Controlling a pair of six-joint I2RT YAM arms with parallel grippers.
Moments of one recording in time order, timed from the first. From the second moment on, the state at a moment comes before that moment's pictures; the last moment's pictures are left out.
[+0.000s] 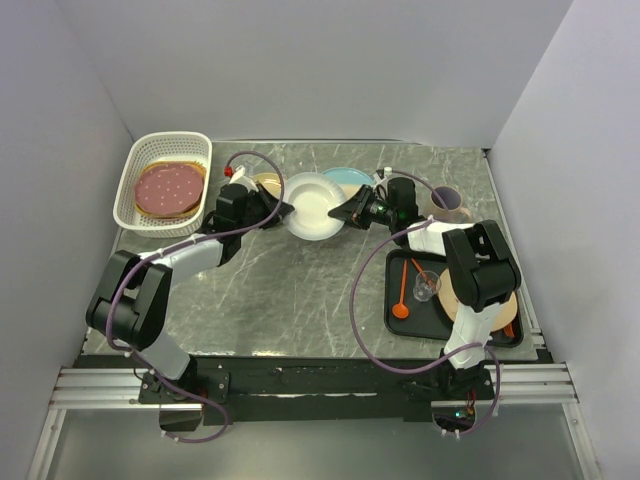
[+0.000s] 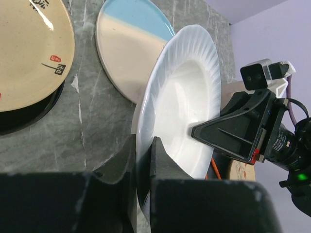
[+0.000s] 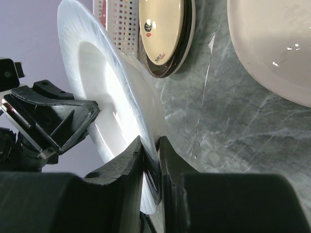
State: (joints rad) left arm -0.39 1.60 0.87 0.40 0.19 -0.81; right arm 0.30 1.86 0.98 0.51 -0.65 1.01
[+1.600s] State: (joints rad) left arm -0.33 1.56 0.85 0.28 0.18 -0.69; right arm 0.31 1.81 1.00 0.32 -0.56 0.85
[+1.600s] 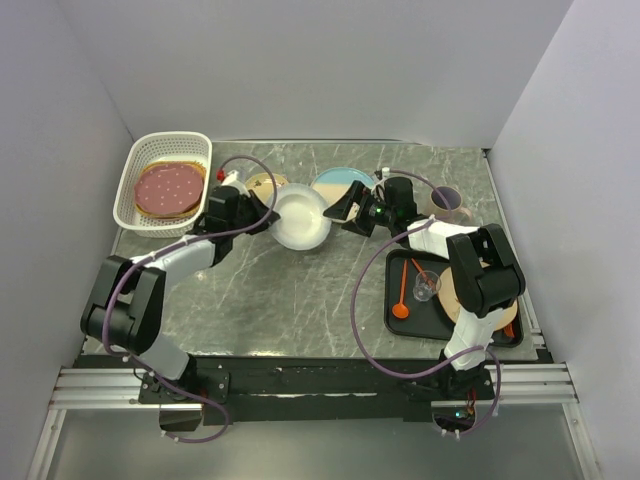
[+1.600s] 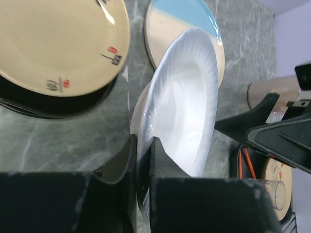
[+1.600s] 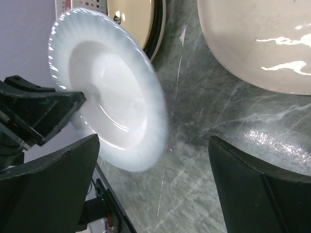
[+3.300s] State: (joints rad) left arm 0.24 1.42 0.75 0.32 0.43 -0.83; right arm 0.32 1.81 0.98 0.27 -0.52 0.80
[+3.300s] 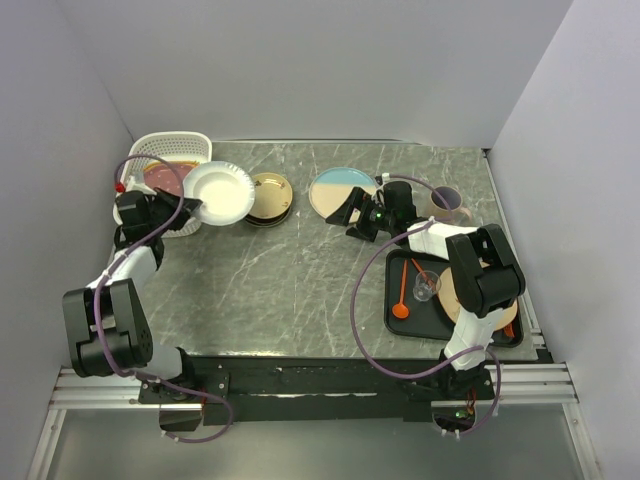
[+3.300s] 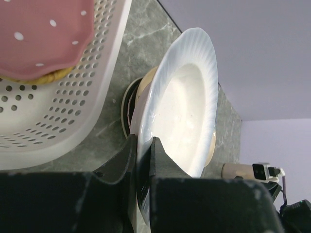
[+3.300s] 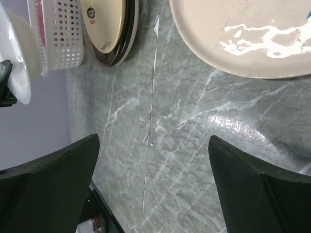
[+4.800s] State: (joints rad) left arm 0.50 1.50 0.71 0.43 0.50 -0.99; right arm 0.32 1.81 0.98 0.25 -0.51 0.79
